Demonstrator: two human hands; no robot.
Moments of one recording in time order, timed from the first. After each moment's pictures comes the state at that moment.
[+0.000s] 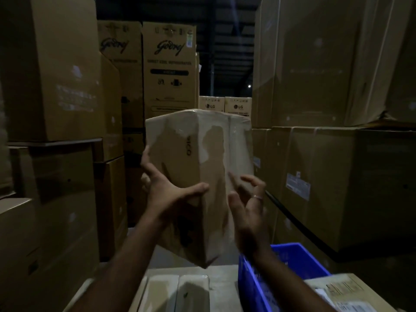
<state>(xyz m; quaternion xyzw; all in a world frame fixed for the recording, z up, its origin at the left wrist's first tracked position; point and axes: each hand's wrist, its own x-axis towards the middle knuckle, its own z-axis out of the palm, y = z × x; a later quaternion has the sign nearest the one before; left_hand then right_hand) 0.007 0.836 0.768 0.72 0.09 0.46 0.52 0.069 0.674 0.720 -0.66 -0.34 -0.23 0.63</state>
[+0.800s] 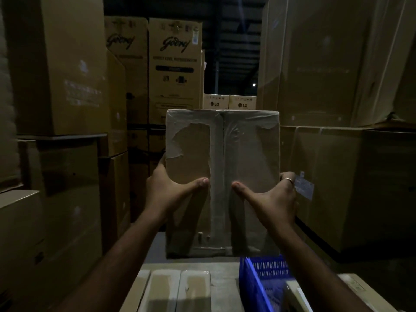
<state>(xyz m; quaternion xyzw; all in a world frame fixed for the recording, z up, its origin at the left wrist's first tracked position) 0.007 0.846 0.763 0.75 0.11 0.45 0.46 0.105 0.649 0.743 -0.75 -0.17 -0.29 0.57</state>
